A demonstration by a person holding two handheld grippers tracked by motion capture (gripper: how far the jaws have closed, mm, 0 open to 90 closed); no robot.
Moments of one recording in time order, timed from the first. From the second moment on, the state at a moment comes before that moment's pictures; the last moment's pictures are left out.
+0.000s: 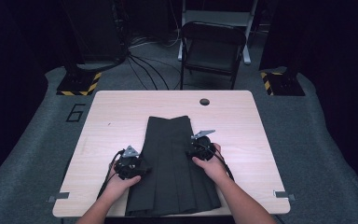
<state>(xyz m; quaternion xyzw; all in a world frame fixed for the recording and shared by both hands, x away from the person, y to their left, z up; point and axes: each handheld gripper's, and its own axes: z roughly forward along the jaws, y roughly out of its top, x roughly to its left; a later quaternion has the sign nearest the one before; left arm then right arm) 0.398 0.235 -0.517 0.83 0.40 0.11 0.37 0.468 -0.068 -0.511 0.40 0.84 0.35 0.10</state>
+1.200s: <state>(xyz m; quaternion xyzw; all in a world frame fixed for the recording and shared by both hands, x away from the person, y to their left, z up) 0.409 0.238 -0.502 0.81 0.43 0.10 0.39 0.405 -0.097 -0.479 0.38 0.83 0.37 0.14</state>
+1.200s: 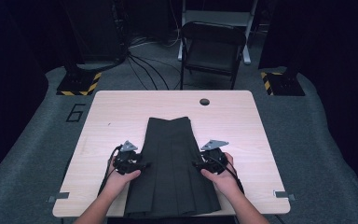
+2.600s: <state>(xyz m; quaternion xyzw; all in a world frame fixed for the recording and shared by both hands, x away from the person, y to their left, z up) 0.449 0.245 -0.496 0.78 0.47 0.11 0.40 0.403 -0.090 -0.508 0.37 0.85 0.35 0.12</state>
